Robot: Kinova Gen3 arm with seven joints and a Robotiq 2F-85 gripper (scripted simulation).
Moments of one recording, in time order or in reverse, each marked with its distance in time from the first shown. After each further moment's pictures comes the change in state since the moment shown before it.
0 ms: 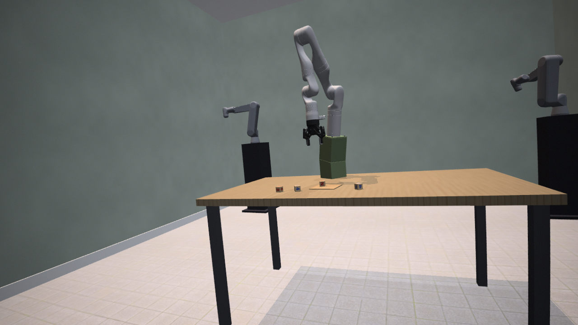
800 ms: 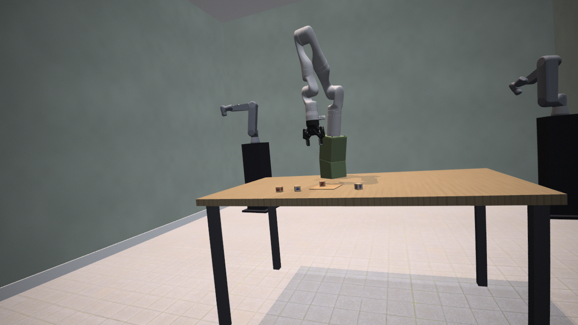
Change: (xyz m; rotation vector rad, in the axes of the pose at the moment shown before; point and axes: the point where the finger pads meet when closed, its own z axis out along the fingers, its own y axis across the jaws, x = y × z) arm -0.003 0.000 0.002 0.003 0.003 0.018
